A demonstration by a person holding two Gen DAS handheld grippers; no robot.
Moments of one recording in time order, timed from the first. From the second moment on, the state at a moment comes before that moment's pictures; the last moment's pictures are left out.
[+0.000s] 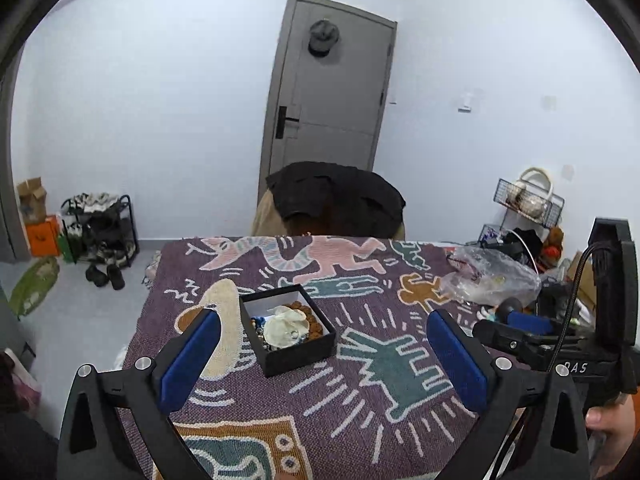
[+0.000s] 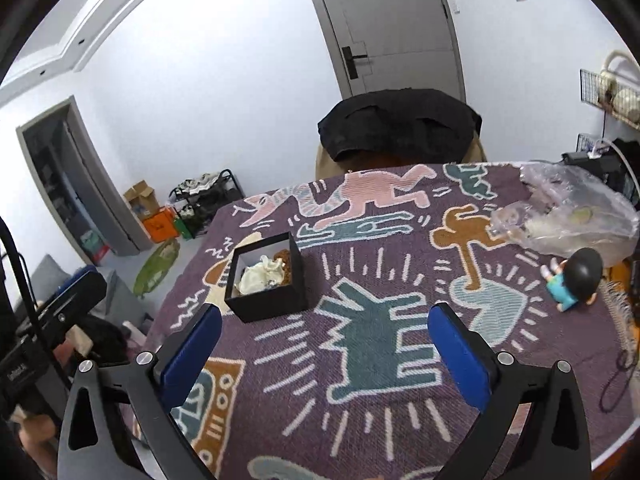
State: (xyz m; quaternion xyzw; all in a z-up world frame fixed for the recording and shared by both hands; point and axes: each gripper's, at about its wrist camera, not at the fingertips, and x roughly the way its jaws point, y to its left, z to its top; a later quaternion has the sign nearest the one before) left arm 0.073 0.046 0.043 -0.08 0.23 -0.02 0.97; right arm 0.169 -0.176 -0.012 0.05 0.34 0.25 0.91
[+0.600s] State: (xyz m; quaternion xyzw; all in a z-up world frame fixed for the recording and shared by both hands) left arm 0.039 0.026 0.038 -0.05 0.25 -0.02 0.97; right arm 0.127 -0.198 -0.009 0.05 0.34 0.23 0.91
